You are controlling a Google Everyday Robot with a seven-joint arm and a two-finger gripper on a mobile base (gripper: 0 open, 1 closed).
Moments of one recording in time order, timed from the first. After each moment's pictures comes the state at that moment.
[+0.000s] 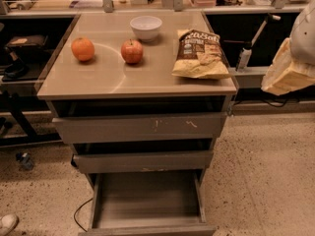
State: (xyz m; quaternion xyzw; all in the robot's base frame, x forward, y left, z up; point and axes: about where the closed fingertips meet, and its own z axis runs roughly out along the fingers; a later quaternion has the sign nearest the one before) arm 0.438 -0.217 0.976 -0.60 0.78 -0.03 0.16
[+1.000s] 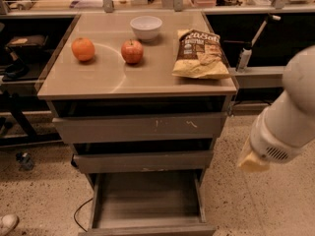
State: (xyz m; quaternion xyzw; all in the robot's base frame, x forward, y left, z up) arm 0.391 -0.205 0.797 -0.55 0.83 0.02 0.09
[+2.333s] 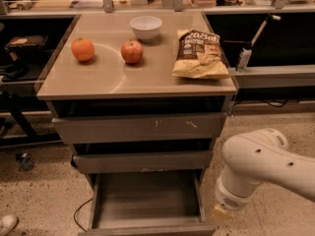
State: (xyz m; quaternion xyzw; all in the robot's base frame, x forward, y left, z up) arm 0.341 -0.181 0.598 -0.53 0.84 0.08 -0.03
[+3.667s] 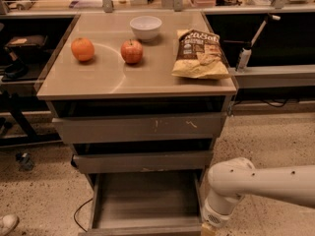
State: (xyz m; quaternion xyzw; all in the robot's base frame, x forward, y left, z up) arm 0.328 -0.165 0.456 -0.48 0.86 0.14 -0.09
